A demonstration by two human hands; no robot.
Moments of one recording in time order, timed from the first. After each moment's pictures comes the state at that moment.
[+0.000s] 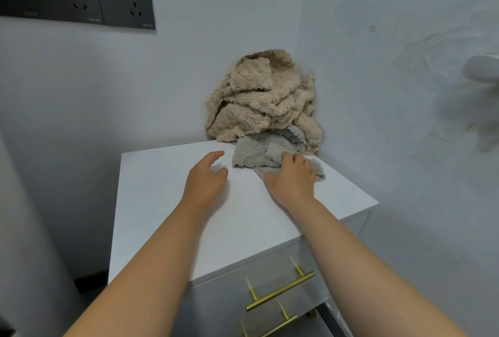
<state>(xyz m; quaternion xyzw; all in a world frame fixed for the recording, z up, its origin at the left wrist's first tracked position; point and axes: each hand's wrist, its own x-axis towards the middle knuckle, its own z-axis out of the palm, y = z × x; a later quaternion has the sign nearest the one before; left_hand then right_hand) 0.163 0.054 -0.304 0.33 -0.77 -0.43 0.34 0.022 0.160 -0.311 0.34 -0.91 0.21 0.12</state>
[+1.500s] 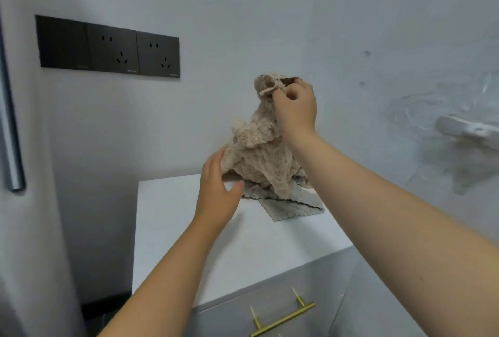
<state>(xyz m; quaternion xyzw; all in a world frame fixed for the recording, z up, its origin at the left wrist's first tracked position) 0.187 0.082 -0.253 0.24 -0.75 -0.43 0.44 0.064 0.136 -0.117 0.37 -0.65 0.66 0.12</state>
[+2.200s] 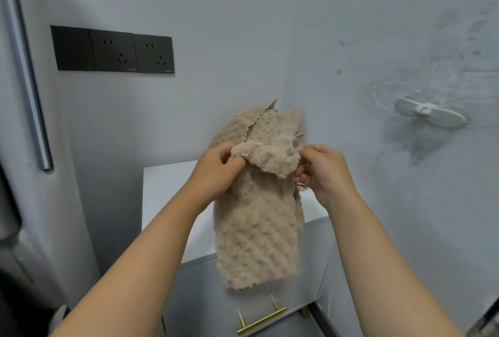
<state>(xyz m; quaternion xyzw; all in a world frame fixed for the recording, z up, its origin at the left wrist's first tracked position) 0.228 0.143 -0.196 0.19 -0.78 -0.48 0.35 0.099 0.278 -0.175 0.22 -0.61 0.74 -0.19</state>
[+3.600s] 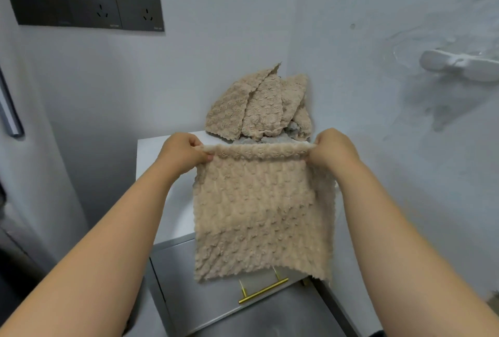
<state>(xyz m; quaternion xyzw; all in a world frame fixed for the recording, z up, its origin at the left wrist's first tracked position) 0.227 0.070 -0.244 0.40 -0.80 -0.37 0.24 0.028 0.258 -0.222 0.28 -0.94 0.21 0.02</state>
